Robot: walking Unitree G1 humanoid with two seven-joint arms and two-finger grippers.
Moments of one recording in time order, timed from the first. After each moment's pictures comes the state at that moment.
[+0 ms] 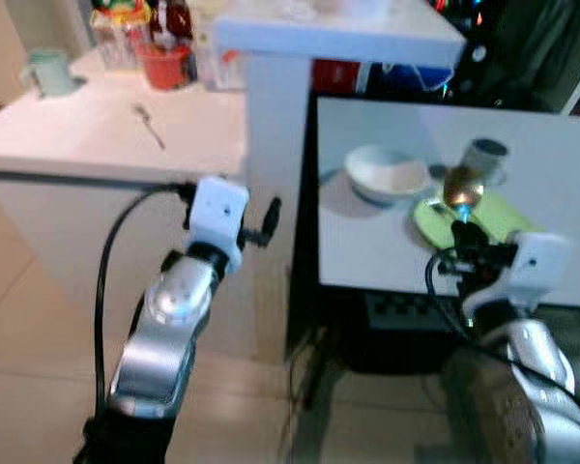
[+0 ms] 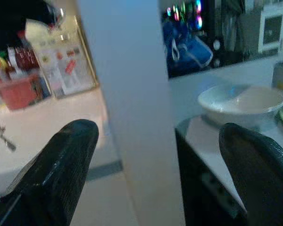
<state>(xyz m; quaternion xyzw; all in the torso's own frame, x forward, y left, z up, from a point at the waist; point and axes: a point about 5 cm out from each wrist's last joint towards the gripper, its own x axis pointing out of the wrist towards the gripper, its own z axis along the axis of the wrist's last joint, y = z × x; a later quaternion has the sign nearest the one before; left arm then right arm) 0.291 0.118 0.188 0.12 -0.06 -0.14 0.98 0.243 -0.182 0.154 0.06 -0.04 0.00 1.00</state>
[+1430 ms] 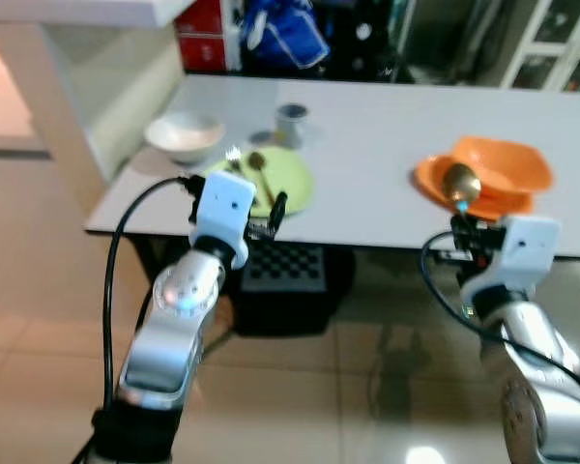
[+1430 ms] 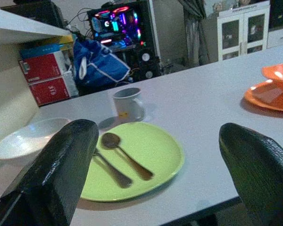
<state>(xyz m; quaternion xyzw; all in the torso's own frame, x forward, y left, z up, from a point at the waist) 0.294 0.114 0.183 0.12 -0.06 -0.14 0.98 0.254 -0.178 0.160 0.02 -0.01 -0.01 1.00</state>
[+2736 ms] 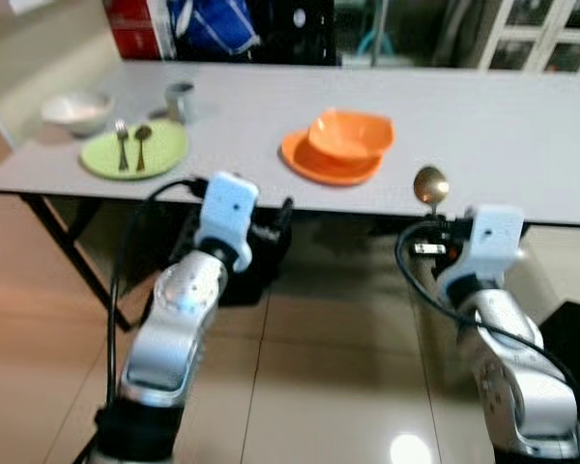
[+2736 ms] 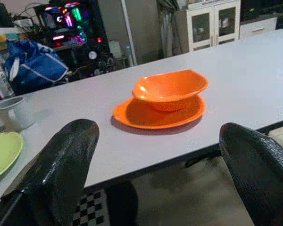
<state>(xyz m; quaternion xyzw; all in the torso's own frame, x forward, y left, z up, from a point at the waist) 0.296 0.108 0.180 0.09 -0.04 -0.18 0.98 0.269 -0.165 0.157 0.03 0.02 0.01 1.00</state>
